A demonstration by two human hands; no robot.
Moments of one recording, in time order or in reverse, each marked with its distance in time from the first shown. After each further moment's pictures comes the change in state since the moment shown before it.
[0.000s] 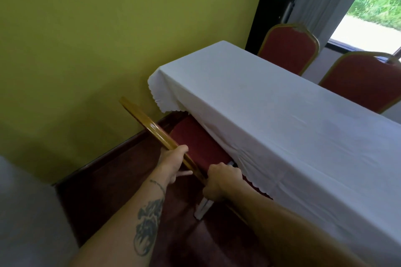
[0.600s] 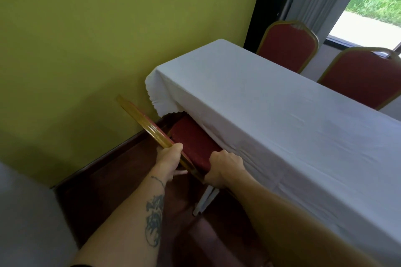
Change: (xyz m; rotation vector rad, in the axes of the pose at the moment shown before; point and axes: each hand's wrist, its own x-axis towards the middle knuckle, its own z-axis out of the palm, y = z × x) left_hand 0.000 0.014 0.003 -0.003 0.059 -0.012; right_hand 0.023 0.015 -0.023 0.015 0.159 -0.018
